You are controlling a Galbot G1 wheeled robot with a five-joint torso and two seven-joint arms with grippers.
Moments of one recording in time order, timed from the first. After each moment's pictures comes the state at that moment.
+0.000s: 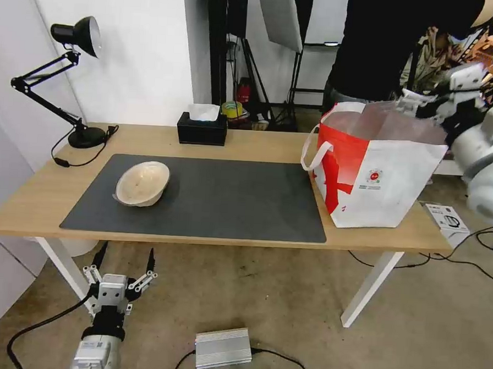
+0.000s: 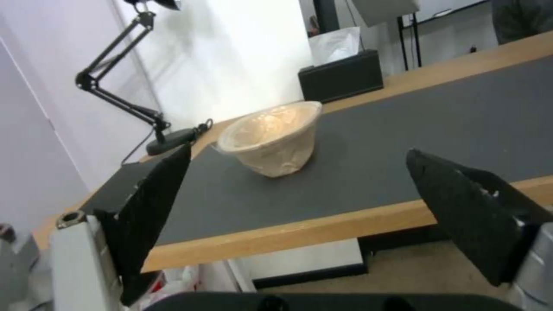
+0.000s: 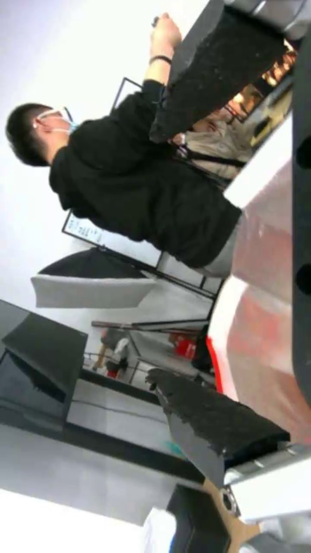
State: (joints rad) left arm 1.83 -1.48 -0.63 -2.23 0.18 -0.15 -0.12; right arm -0.56 0.37 0.09 2.06 0.86 -0.22 0.45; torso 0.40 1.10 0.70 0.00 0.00
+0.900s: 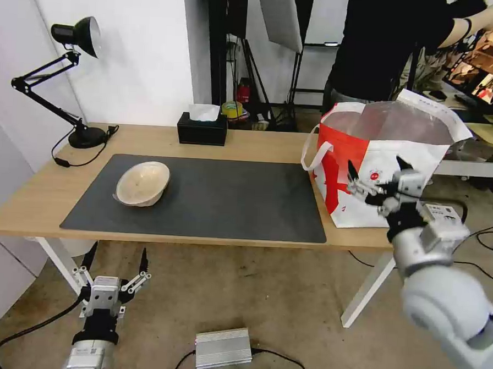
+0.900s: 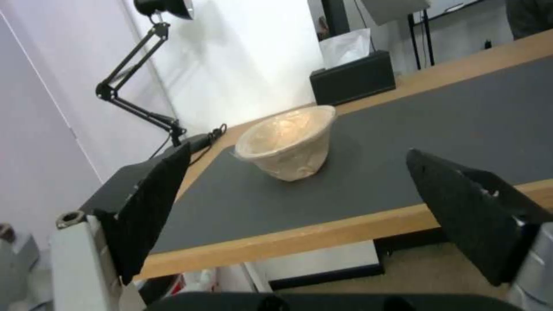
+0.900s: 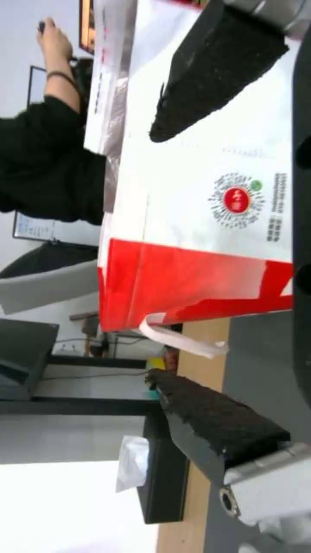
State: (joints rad) left arm 1.85 -1.51 -0.64 -2.26 0.22 -0.16 -0.12; right arm -1.32 0.77 0.43 2.30 0.55 -0.13 0.52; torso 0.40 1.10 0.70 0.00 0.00
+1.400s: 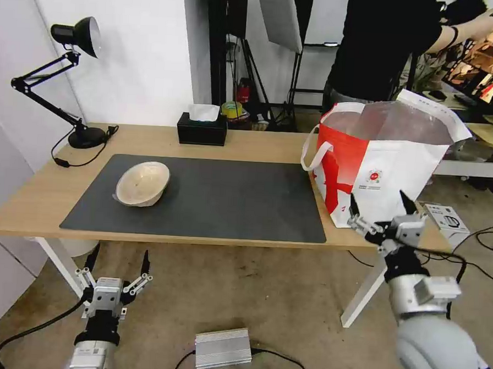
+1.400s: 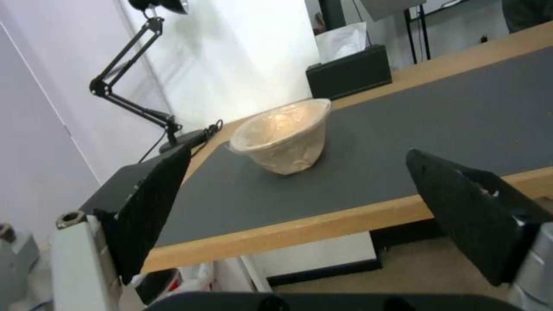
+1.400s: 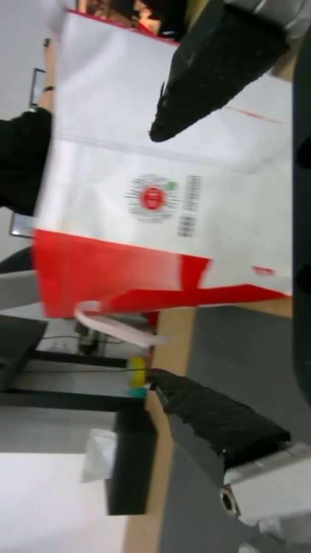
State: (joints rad) left arm 1.85 -1.50 -0.64 -2.25 0.22 -0.16 -0.12; right arm -1.56 0.92 0.46 2.26 0.30 0.03 0.42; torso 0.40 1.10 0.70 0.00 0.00
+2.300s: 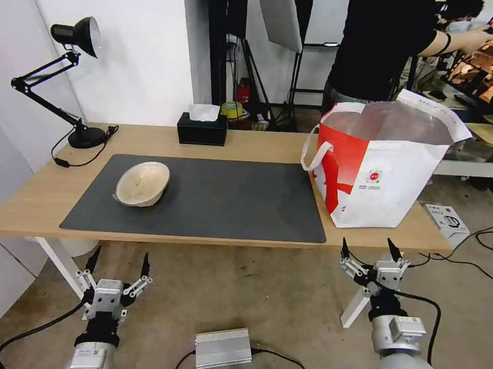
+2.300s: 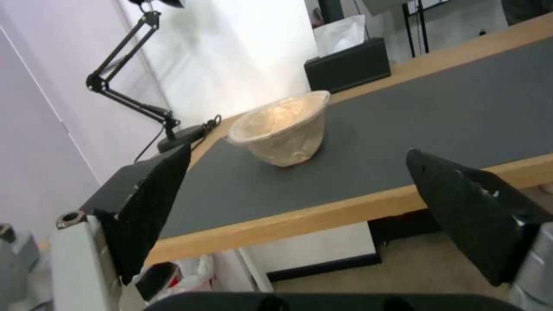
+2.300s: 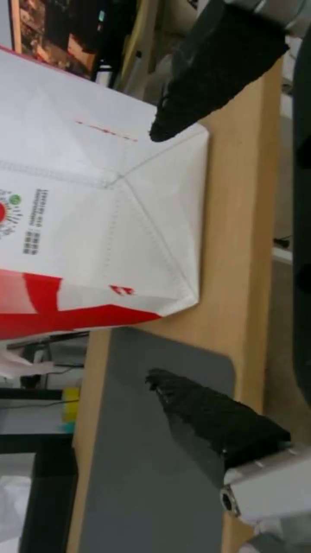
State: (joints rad) left arm 1.85 -1.49 -0.65 -2.23 0.22 -0.16 -0.12; right arm -1.62 0.99 0.37 2.10 0.21 0.12 0.50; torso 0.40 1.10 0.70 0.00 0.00
